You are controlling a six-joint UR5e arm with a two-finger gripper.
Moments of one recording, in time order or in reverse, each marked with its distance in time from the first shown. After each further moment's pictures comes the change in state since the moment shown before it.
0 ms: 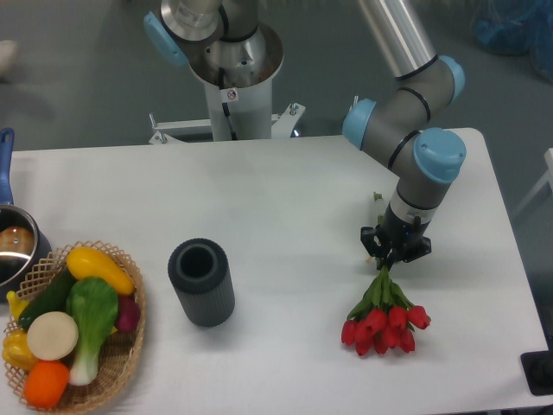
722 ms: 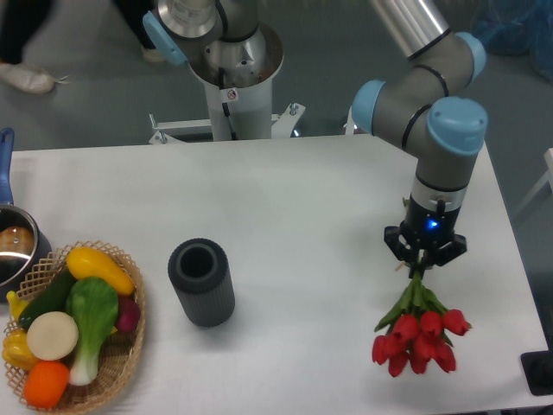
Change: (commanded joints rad) arm -0.031 0.089 0.207 -0.002 -0.073 -0.008
